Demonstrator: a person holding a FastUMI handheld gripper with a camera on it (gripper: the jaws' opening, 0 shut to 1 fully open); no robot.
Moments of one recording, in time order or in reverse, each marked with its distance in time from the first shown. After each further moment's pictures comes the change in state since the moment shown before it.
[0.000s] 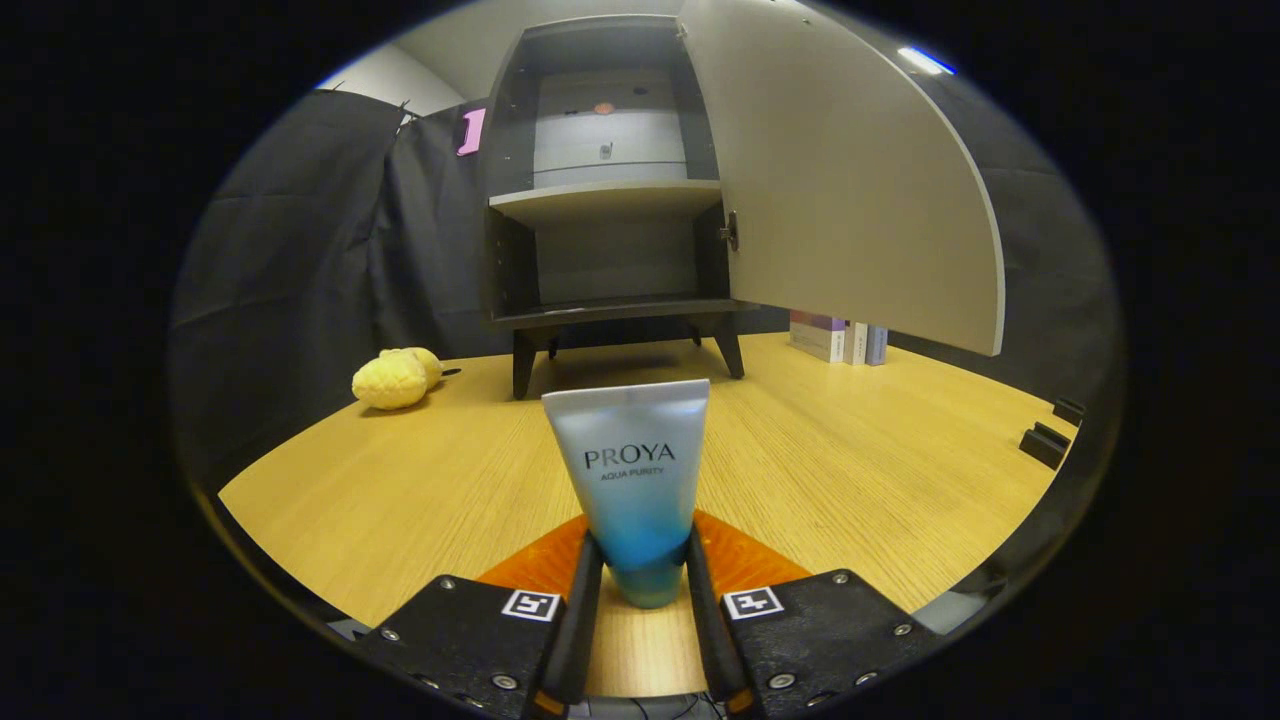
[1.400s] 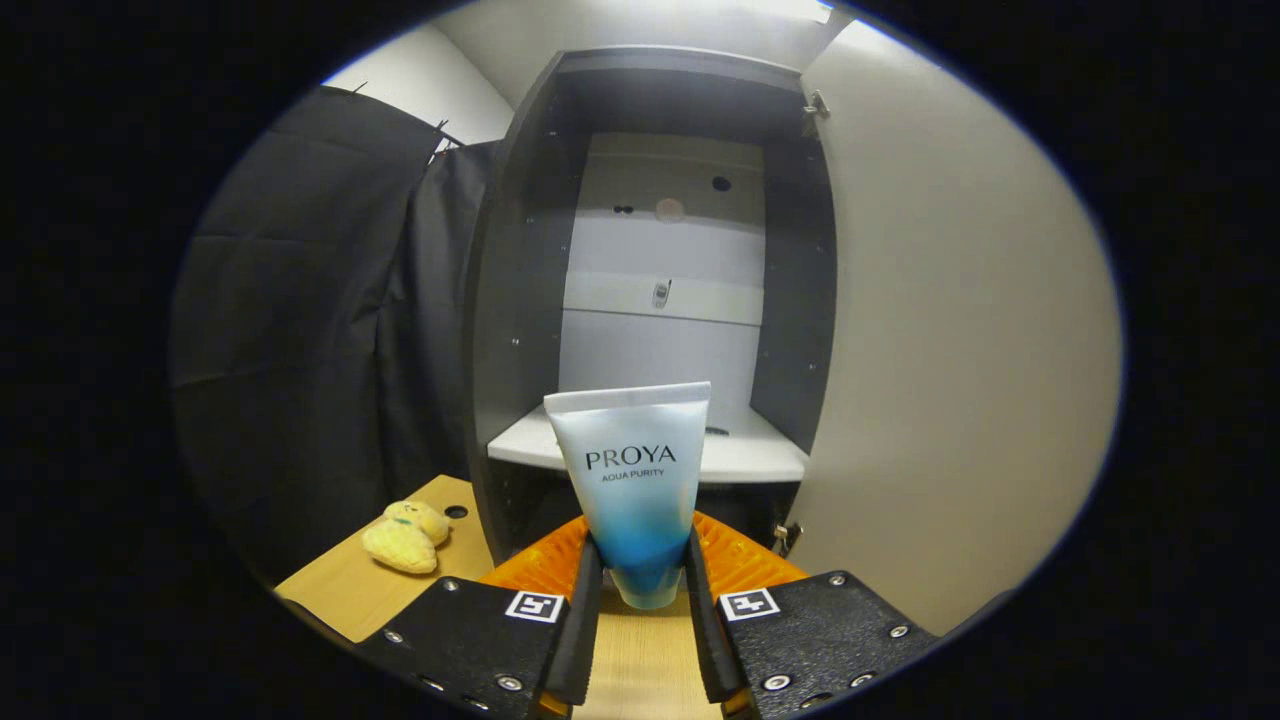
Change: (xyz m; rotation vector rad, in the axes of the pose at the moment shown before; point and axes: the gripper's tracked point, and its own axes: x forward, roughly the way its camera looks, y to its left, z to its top) arm 0.091 0.055 0.379 -0.188 -0.169 0.079
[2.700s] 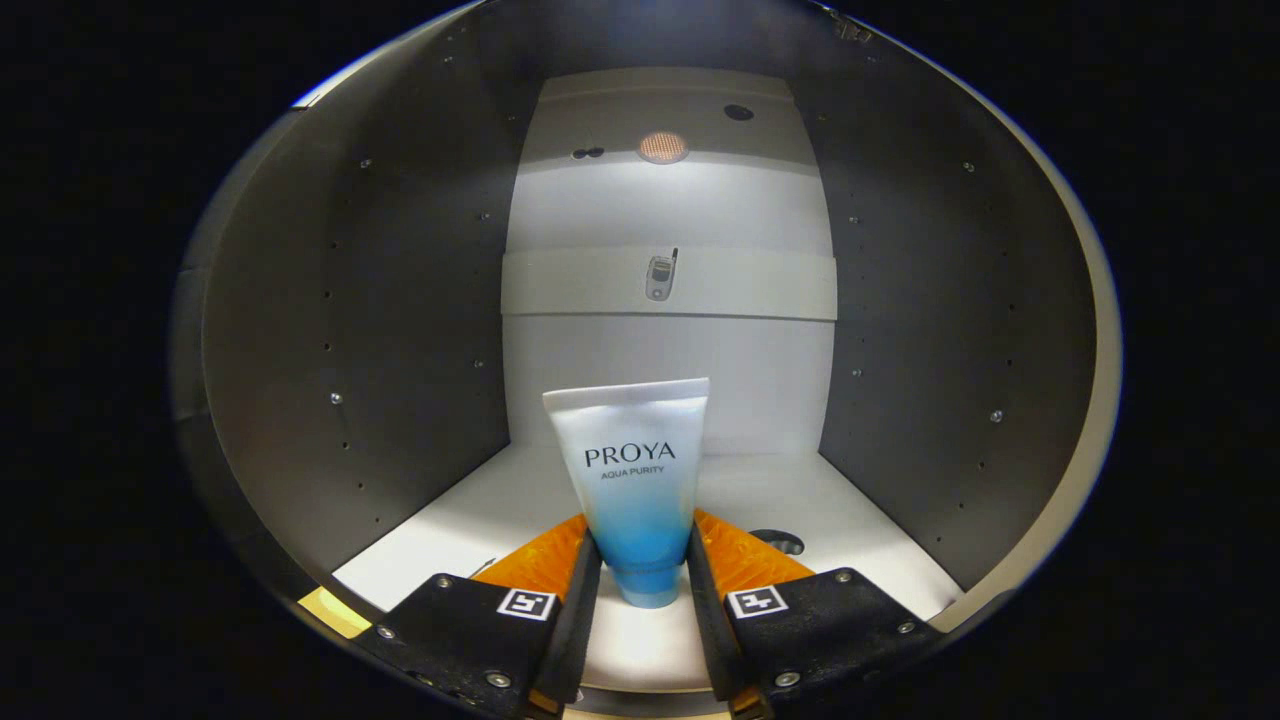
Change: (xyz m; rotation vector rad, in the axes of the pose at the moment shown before) arm 0.211 -0.010 0.015 0.073 0.005 0.083
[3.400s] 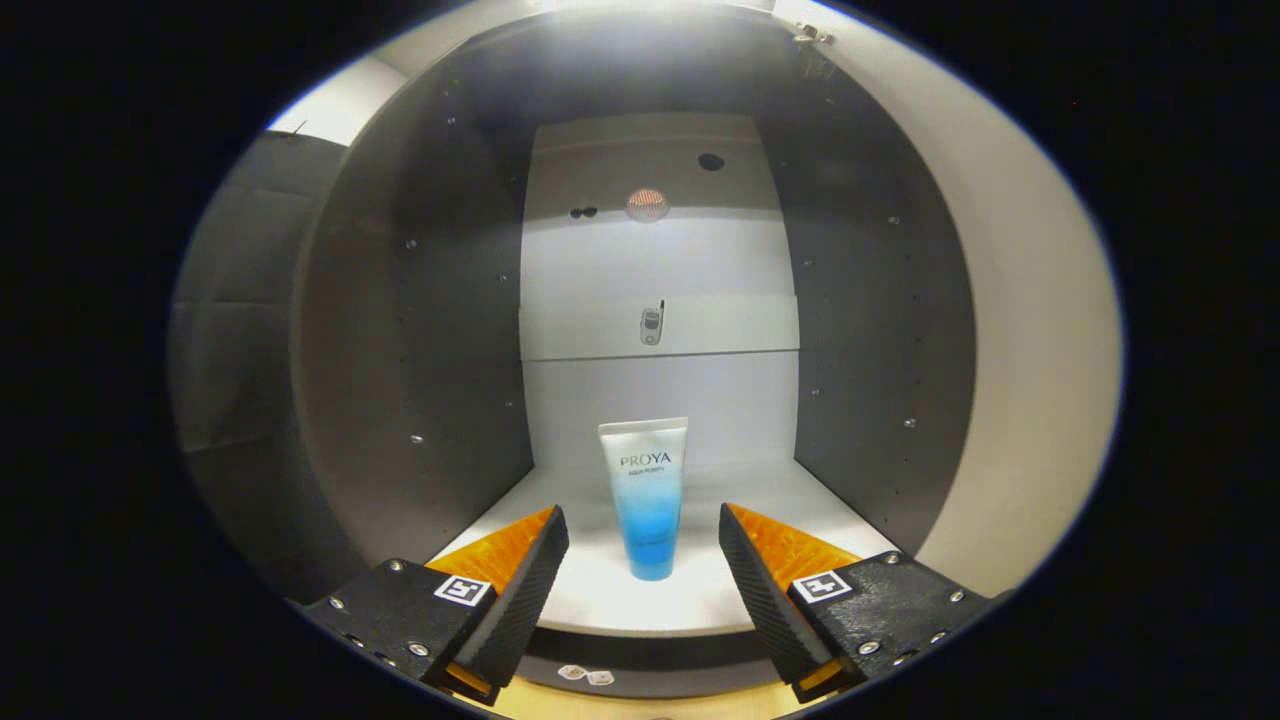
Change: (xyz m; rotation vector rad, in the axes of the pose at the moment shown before) arm -0.089 0.010 0.026 0.079 -0.064 -0.017
